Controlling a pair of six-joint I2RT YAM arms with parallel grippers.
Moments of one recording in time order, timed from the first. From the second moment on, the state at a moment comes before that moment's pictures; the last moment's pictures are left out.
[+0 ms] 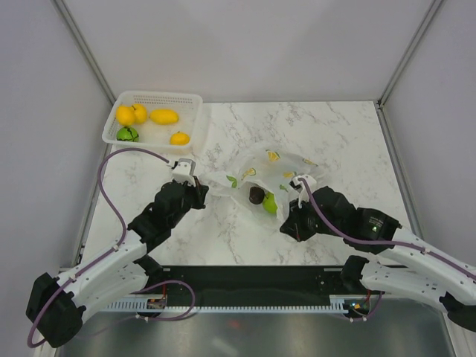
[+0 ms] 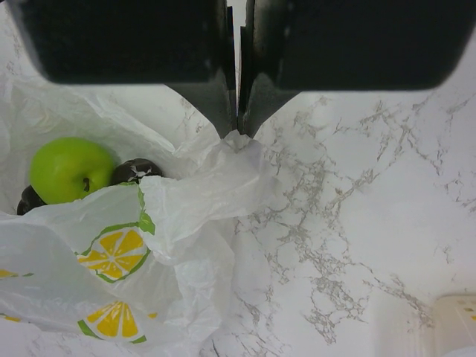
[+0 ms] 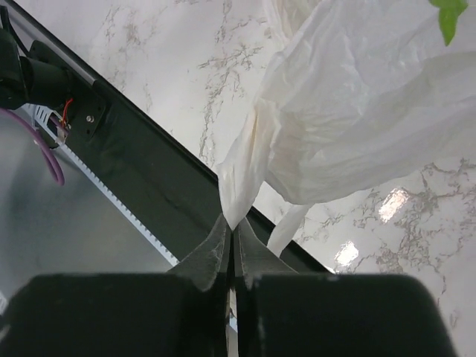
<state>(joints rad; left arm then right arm) -0.66 0.82 0.47 0.01 -0.23 -0.35 0.98 0.78 0.86 -0.75 -0.03 0.54</state>
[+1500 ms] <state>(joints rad) -0.65 0.92 1.74 -0.65 -0.29 -0.38 0.96 1.17 1.56 -0.73 0.65 0.30</state>
